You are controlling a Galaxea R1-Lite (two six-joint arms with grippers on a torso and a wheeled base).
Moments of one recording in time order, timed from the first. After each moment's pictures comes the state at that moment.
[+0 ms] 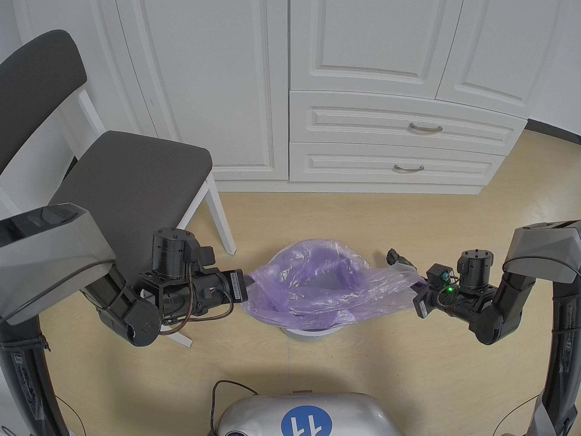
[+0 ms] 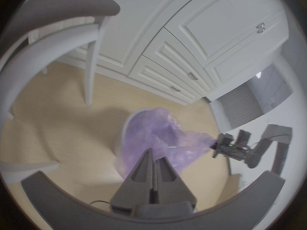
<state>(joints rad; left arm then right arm) -0.41 2.14 -0.78 -0.93 -0.28 -0.45 0.16 2.34 -0.65 -1.29 0.17 -0.45</state>
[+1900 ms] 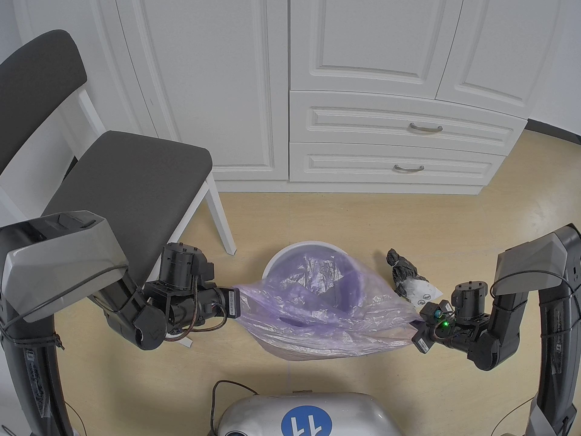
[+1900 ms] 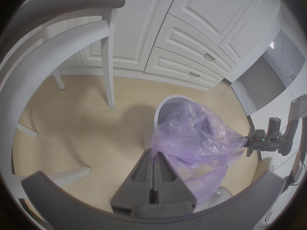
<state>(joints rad) -0.40 2.22 -0.78 -0.86 -0.09 -0.24 0.20 2.42 -0.46 -1.39 0.12 -0.60</state>
